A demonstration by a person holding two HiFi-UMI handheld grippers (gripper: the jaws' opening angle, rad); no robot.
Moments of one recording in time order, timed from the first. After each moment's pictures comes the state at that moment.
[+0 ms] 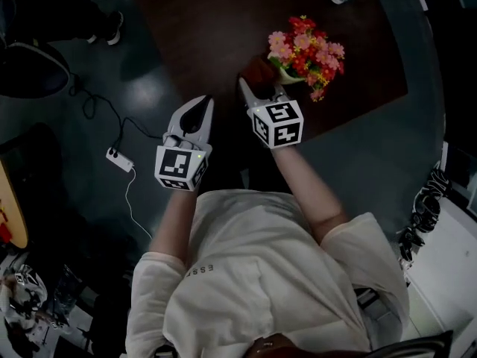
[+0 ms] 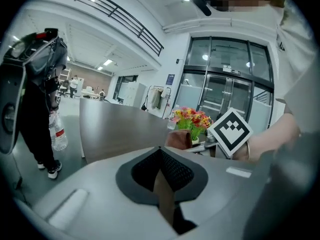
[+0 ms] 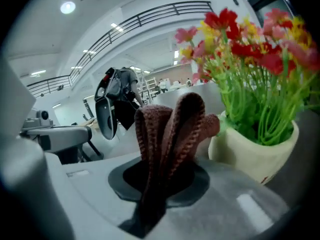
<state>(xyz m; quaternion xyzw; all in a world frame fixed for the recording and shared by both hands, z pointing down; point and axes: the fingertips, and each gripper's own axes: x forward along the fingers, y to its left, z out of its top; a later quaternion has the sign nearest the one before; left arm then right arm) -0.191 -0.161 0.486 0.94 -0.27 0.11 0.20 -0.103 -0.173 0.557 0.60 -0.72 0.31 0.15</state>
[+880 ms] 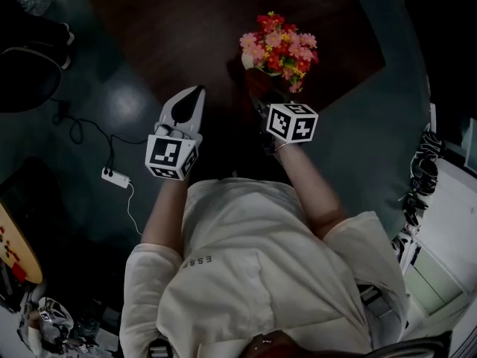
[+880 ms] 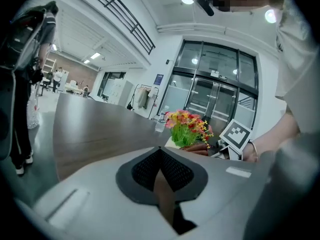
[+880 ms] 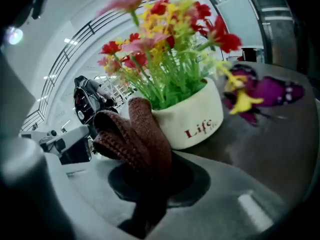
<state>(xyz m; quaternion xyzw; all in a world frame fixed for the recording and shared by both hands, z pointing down) -0.153 -0.183 0.485 0.96 -0.18 0.10 0.21 -0.038 -0.114 0.575 0.66 -0.59 0.46 0.07</state>
